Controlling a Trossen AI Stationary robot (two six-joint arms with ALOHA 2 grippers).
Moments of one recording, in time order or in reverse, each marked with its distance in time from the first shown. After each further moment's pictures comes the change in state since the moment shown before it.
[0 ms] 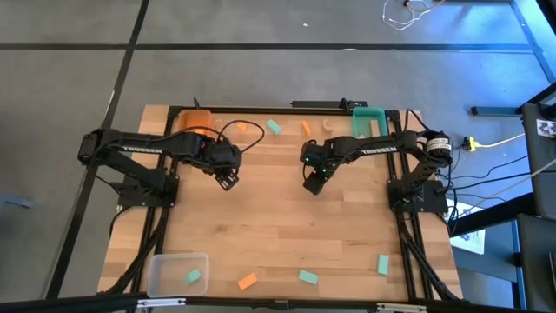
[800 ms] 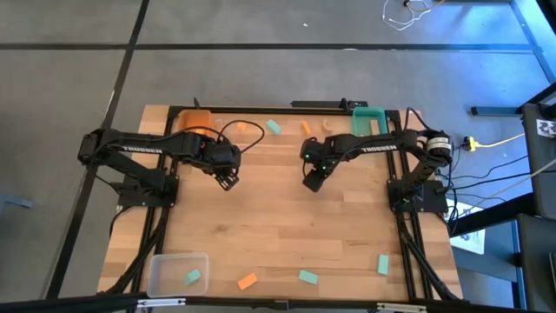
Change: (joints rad) left arm 0.000 0.000 0.000 0.000 0.000 0.000; right arm -0.028 0.000 0.000 0.014 0.000 -0.022
